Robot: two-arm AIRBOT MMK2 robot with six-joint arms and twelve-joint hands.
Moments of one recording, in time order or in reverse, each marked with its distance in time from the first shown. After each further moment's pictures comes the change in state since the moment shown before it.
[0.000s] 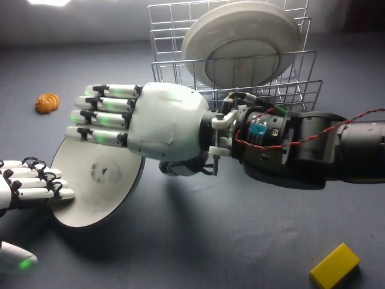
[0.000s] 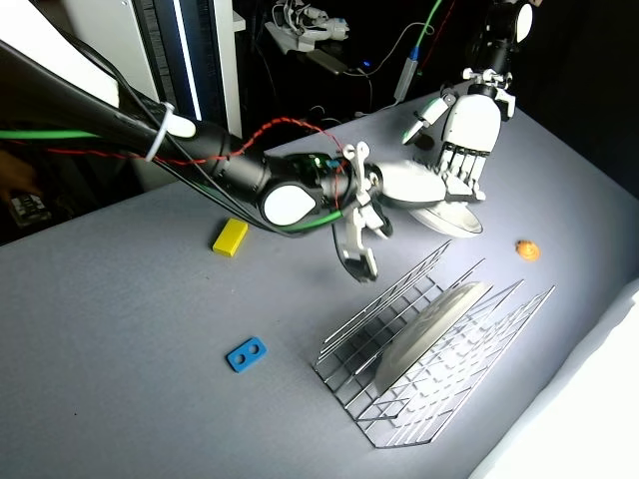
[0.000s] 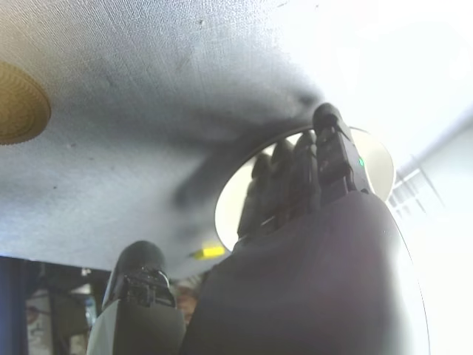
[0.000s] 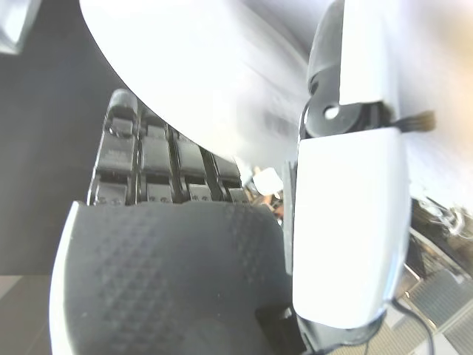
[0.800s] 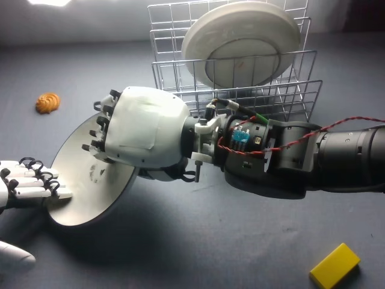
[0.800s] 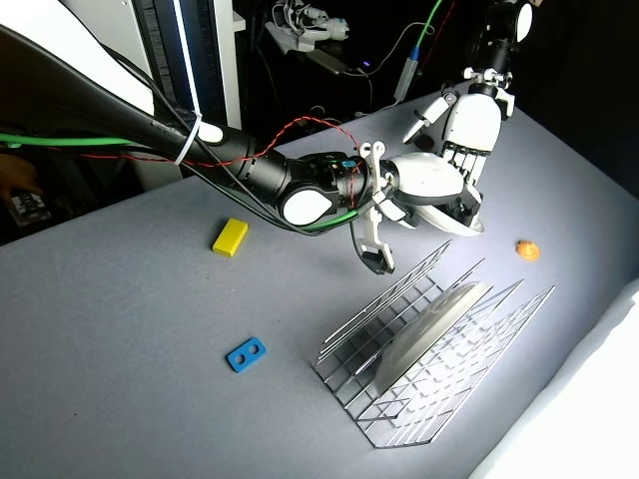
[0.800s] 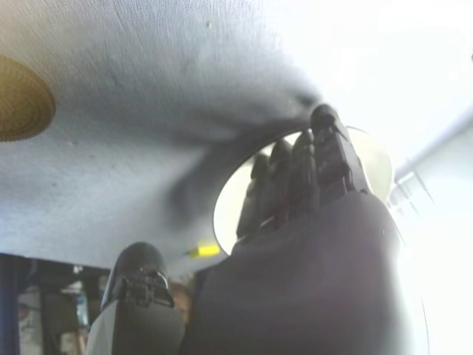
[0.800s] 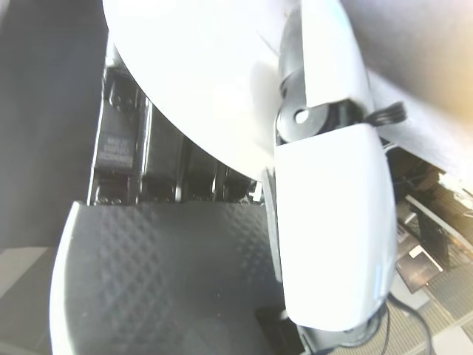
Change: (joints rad) left arm -0.001 0.006 0.004 -0.027 -0.014 0.000; right arm -0.004 -0.079 0.074 0.045 0.055 0.005
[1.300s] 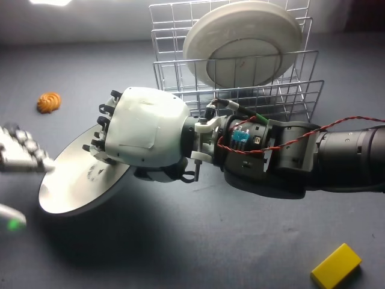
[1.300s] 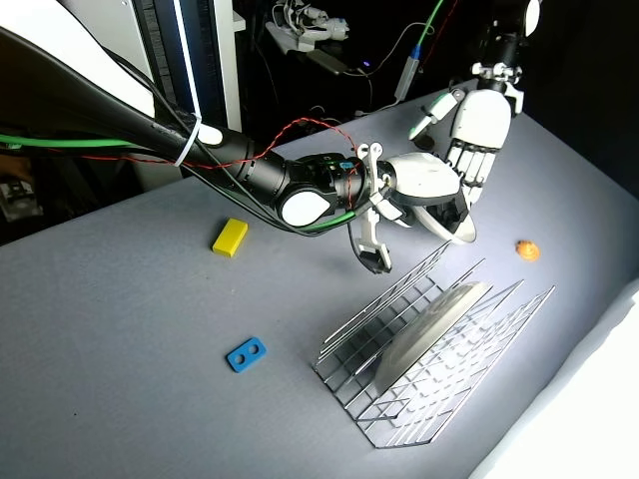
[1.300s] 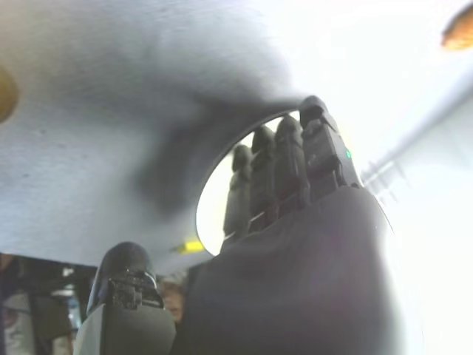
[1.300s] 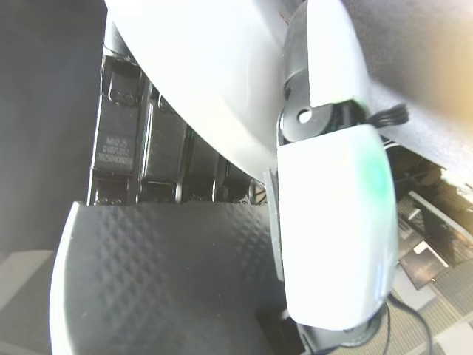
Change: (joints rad) left arm -0.093 0.045 0.028 -0.040 -0.018 0.001; right arm -0.005 0.012 -0.012 -0.001 0.009 0.016
